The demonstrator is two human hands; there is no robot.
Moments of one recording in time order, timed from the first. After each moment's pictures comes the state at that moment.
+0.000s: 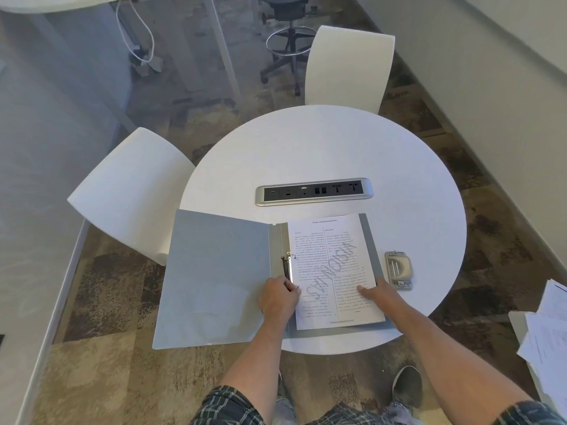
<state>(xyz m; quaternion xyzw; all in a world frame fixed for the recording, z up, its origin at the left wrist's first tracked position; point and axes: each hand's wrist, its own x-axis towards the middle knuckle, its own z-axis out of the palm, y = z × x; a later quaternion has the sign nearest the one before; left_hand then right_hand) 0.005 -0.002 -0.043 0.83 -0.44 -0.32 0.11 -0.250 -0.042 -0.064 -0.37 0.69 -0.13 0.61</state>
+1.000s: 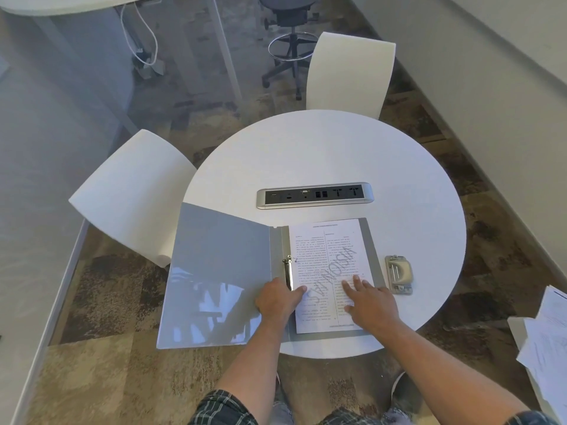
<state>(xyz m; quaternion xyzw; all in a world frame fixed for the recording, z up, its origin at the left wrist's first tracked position) 0.006 -0.013 -0.028 0.84 -0.45 -0.30 0.02 -0.220 -0.033 -0.055 -0.79 0.54 0.23 0.14</state>
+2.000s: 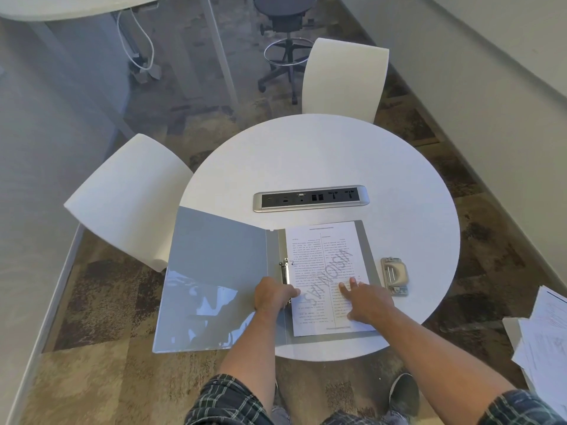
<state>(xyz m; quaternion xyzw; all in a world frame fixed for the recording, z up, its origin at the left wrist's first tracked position) 0.013 -0.032 -0.013 0.83 -0.29 -0.47 0.09 -0.221 -0.051 -0.045 -0.80 0.50 0.30 0.14</state>
